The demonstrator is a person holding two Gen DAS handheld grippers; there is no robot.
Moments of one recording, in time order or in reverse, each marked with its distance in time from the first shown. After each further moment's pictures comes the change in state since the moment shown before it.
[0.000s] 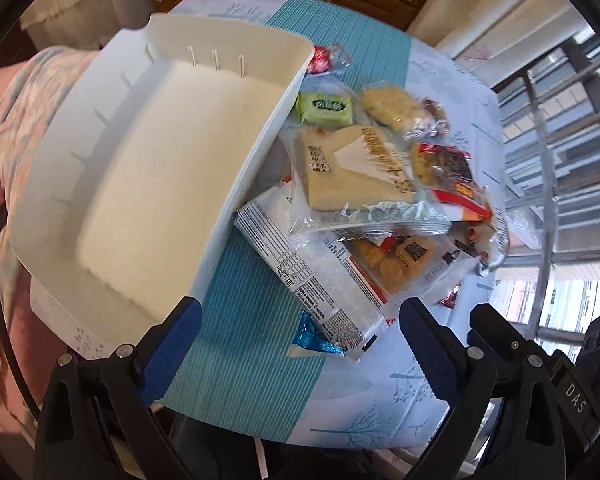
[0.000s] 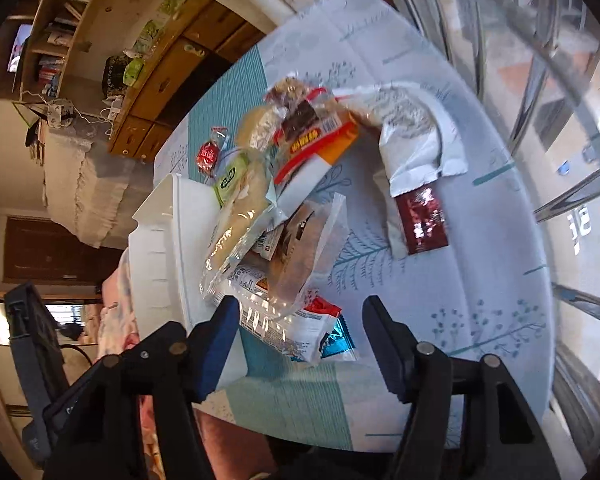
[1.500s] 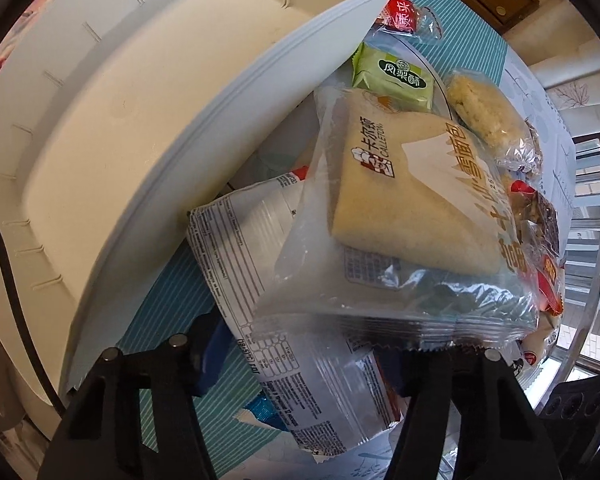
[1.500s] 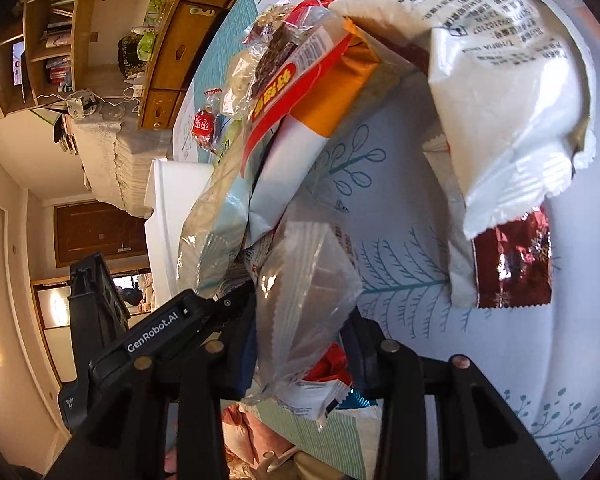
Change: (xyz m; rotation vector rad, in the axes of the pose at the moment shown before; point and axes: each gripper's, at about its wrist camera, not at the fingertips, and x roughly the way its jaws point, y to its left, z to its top) left arm 0.111 -0.001 0.033 -0.277 0.090 0.034; right arm 0.087 -0.034 0.038 0.018 0.175 0.204
